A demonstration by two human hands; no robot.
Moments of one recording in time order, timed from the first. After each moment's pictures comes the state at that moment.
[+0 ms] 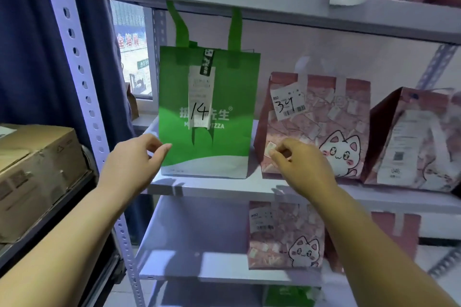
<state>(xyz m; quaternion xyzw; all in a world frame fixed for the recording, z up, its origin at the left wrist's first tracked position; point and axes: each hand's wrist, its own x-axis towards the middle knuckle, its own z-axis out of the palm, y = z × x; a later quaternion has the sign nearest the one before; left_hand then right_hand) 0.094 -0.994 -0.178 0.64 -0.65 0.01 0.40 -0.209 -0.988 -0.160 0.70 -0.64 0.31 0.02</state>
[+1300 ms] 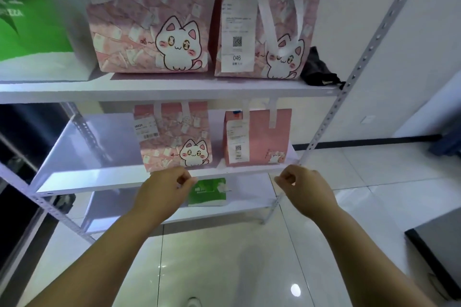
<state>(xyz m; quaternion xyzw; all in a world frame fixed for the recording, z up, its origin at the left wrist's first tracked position) -0.255 -0.816 -0.335 0.60 -0.74 -0.23 0.22 -0.537 -0.756 -0.313 0.59 -0.78 0.16 -0.13</state>
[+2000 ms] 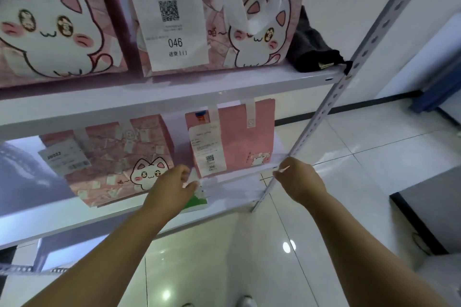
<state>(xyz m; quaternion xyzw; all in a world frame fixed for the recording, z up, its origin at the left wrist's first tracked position) -0.371 -0.964 -0.422 0.59 -0.72 -0.35 0.12 -0.641 -0.888 -0.410 0.46 -0.86 0.10 -0.23</state>
